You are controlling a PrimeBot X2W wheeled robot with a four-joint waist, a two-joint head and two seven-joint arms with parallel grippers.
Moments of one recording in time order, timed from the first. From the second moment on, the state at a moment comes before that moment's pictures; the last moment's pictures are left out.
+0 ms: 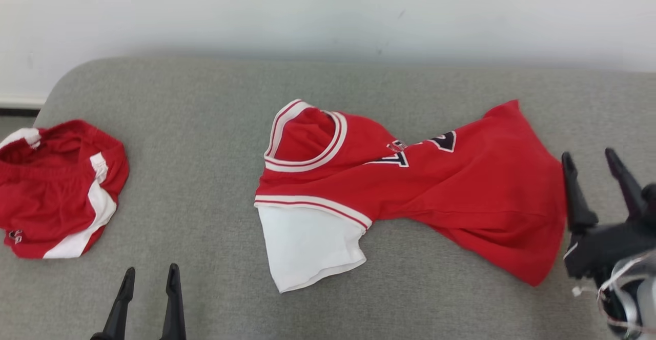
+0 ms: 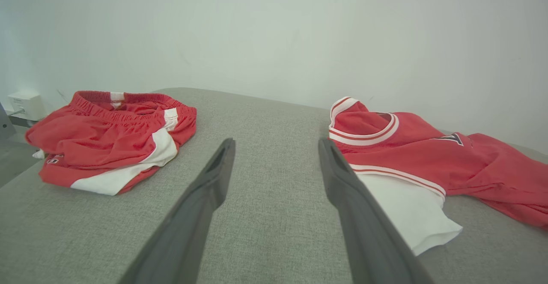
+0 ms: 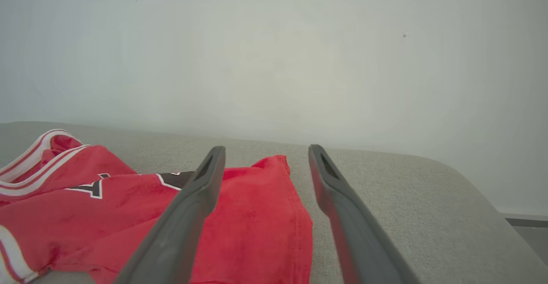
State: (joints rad) left arm 0.11 0.20 -0.11 -0.05 -0.38 0.00 -0.26; right arm -0.26 -0.32 -0.04 0.20 0.26 0.13 -0.03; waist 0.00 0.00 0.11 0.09
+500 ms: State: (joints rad) left arm 0.12 0.20 -0.11 0.05 -0.38 0.02 -0.25; right arm 0.05 -0.19 -0.07 -0.01 0.22 0.13 0.06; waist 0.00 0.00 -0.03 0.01
